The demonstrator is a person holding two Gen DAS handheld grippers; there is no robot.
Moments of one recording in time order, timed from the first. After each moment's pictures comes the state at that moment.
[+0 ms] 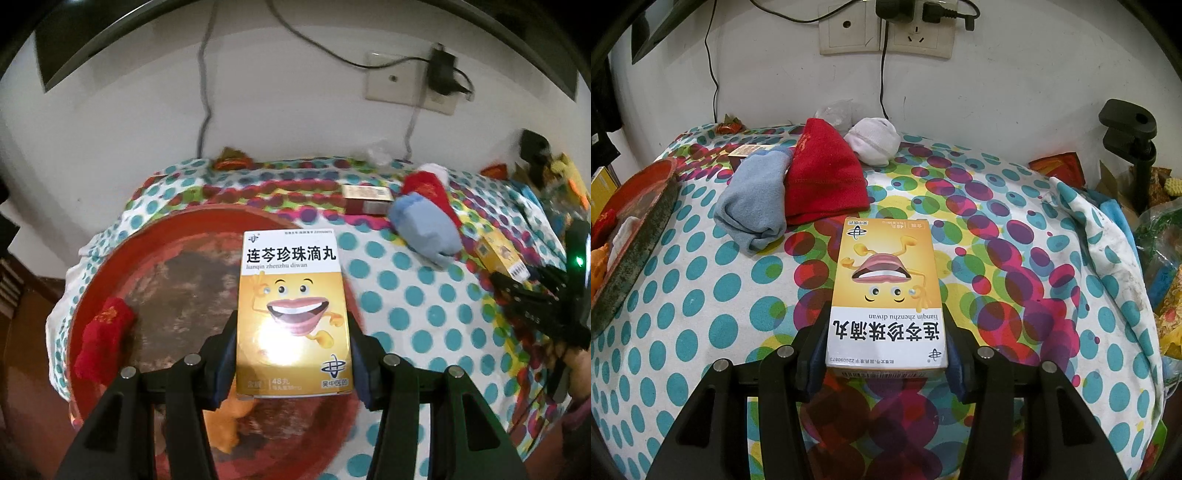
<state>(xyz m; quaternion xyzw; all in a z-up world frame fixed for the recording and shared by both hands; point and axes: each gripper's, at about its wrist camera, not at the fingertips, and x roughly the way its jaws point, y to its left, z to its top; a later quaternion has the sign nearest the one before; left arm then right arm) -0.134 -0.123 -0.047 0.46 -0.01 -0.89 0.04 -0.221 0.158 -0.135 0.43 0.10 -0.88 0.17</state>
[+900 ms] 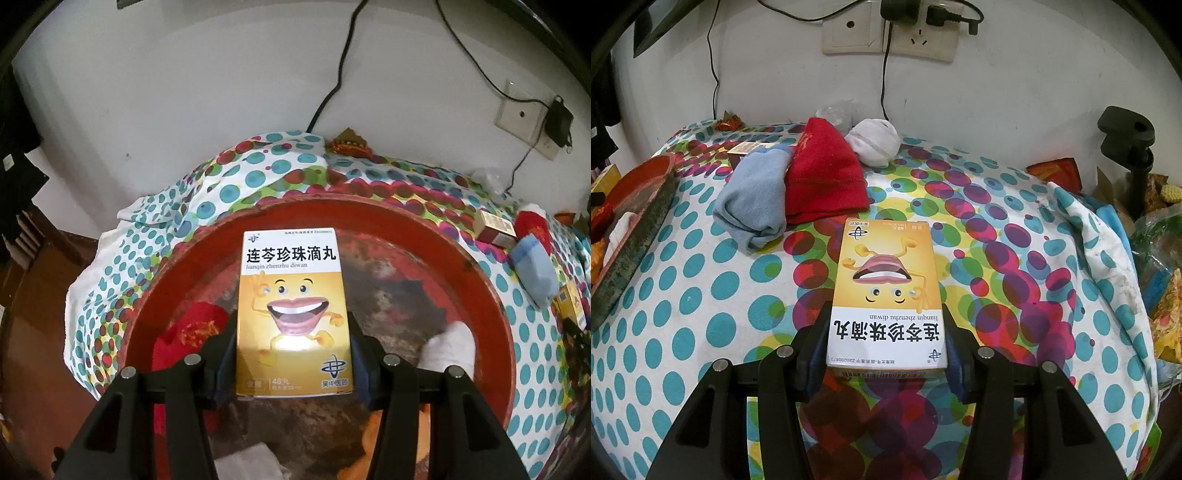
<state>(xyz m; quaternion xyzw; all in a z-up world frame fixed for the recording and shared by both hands) -0.160 -0.260 -0.073 0.48 0.04 -0.87 0.12 -0.222 0.157 -0.132 0.42 0.11 -0.88 0.17</state>
